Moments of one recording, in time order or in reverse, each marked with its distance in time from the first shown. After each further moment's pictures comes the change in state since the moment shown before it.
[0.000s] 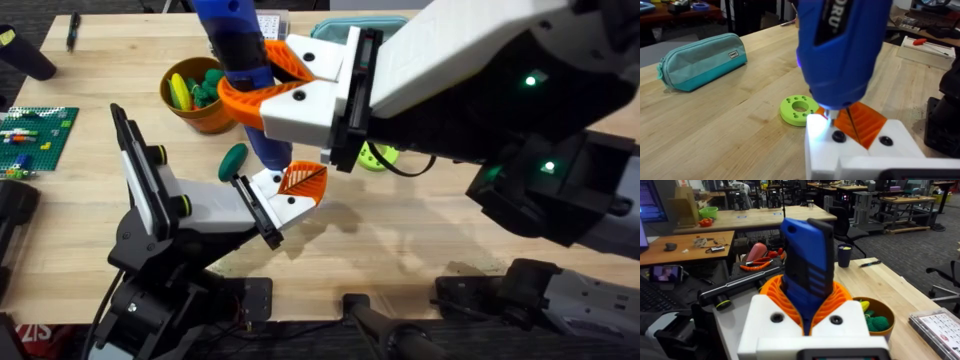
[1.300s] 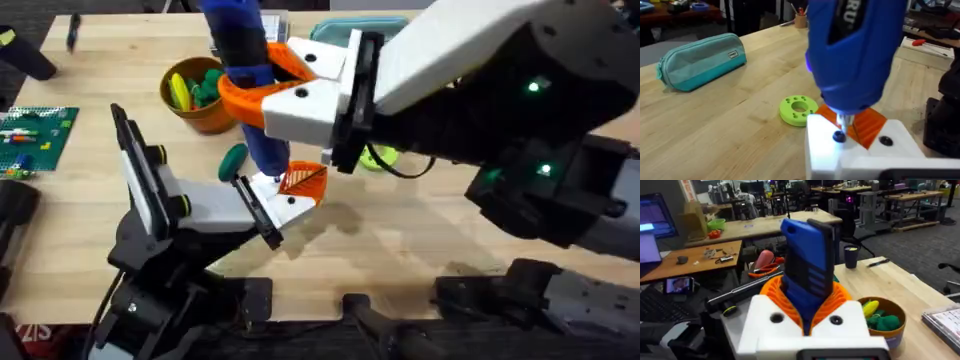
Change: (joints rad) left arm 0.000 0.002 0.000 0.004 0.001 -0.005; right arm 0.000 -0.001 -0.015 0.042 0.000 0.094
